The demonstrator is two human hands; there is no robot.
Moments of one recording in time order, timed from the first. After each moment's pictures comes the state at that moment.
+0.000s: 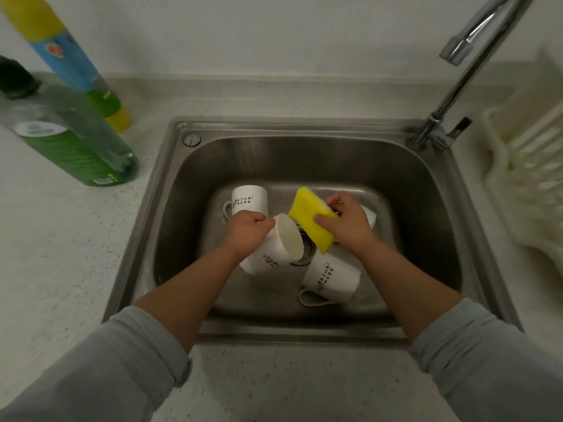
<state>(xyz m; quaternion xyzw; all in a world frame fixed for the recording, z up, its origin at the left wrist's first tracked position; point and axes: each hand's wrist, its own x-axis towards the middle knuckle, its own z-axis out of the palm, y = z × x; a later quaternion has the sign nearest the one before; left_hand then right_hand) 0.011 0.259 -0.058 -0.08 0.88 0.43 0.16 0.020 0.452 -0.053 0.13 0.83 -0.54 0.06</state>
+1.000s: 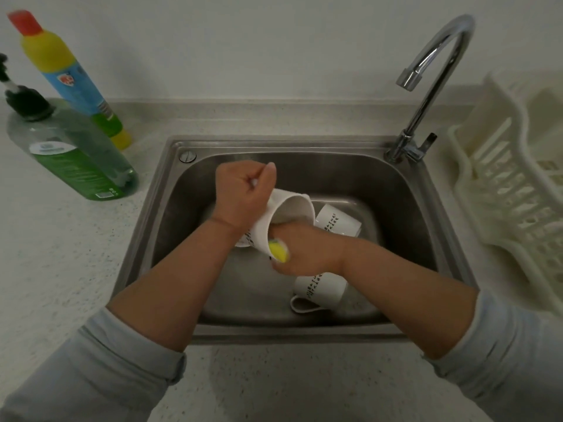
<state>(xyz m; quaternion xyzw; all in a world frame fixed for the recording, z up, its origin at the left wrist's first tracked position) 0.003 0.280 0.038 0.20 0.79 0.52 -0.25 0.061 0.407 0.052 -0.29 0.89 -0.26 0.23</state>
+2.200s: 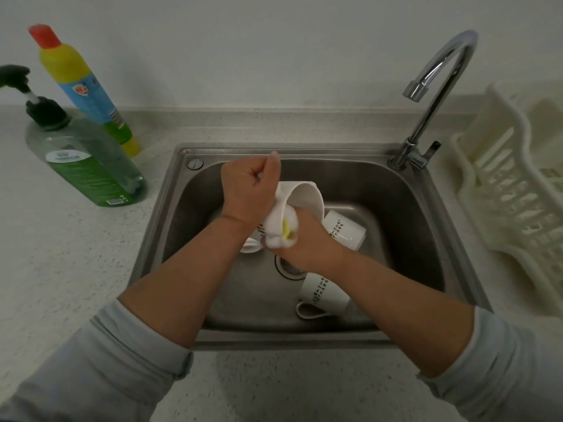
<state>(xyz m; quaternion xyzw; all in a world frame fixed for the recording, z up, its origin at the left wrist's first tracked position) 0.000 0.283 0.057 0.14 0.75 0.59 -0.26 0.065 0.387 0.054 -0.14 0.82 -0.55 0.11</state>
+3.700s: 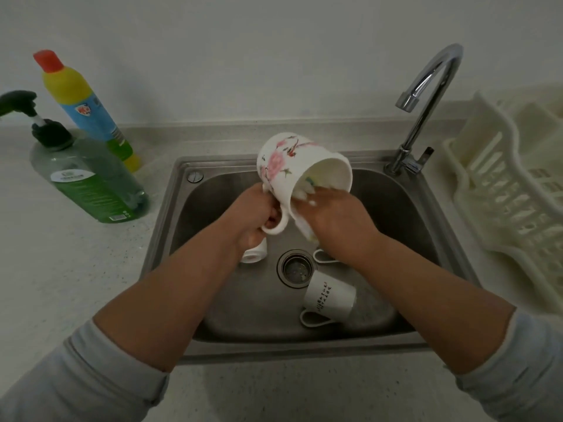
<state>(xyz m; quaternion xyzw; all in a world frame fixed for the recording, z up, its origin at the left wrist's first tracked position) 0.009 0.280 0.081 -0.10 0.68 0.69 0.23 0.046 0.422 0.076 -0.26 0.95 0.01 -0.19</state>
